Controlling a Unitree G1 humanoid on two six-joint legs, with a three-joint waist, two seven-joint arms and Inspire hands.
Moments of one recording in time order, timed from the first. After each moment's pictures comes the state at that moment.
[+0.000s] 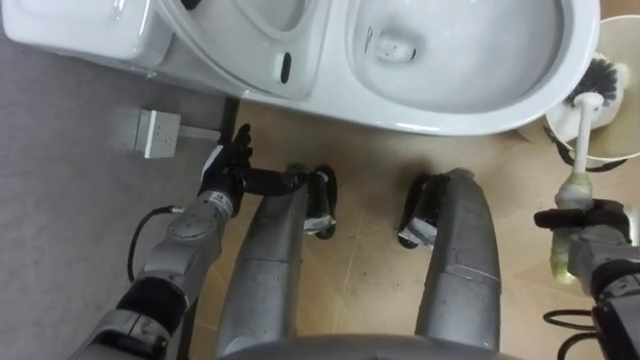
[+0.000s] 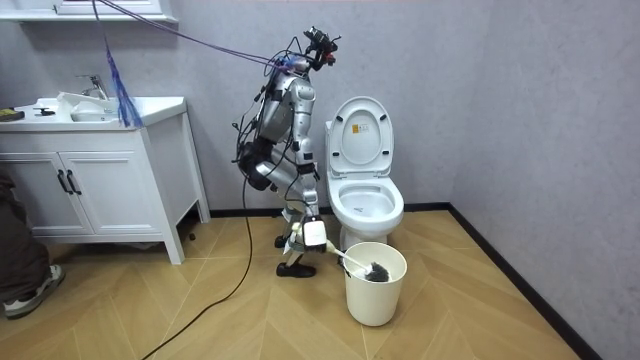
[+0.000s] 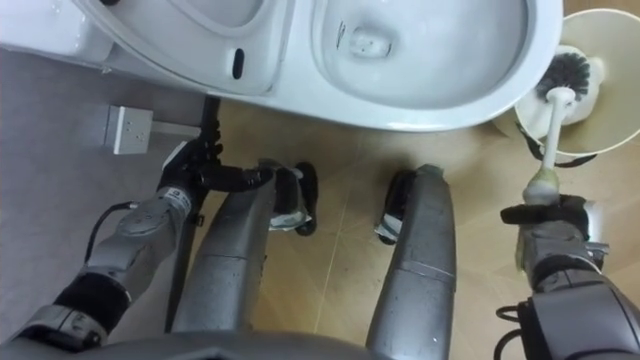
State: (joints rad) left arm -0.12 0.23 -0.30 0.63 -0.40 0.02 0.06; right arm -0.32 -0.50 0.18 1.30 0.43 0.07 -0.35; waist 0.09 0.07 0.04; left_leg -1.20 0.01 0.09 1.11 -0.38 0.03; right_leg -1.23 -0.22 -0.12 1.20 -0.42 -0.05
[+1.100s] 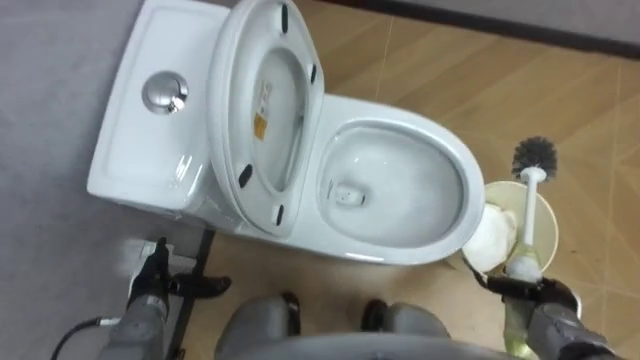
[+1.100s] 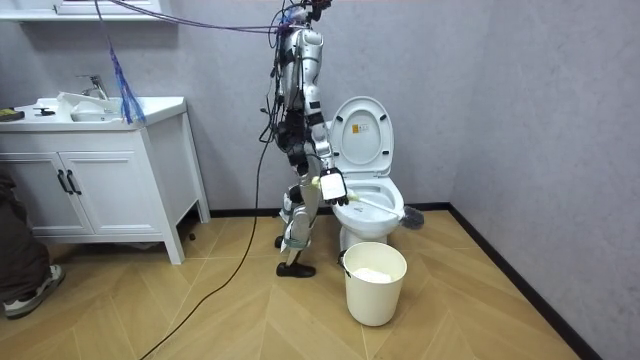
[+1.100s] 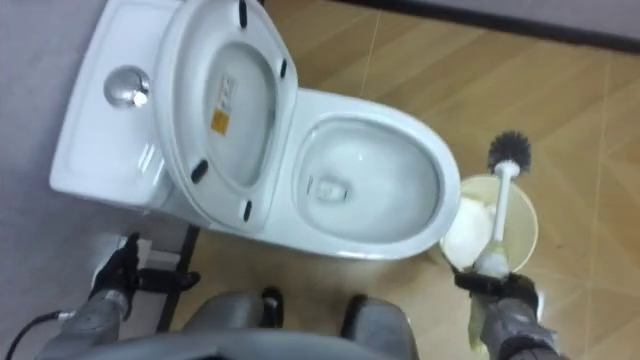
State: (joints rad) left arm 0.25 0.28 -0.07 0.78 -0.16 -0.05 0.15; right arm 0.05 -0.34 0.06 1.15 0.47 0.00 -0.27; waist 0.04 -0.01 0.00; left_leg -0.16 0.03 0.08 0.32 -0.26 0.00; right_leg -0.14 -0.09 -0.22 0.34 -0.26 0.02
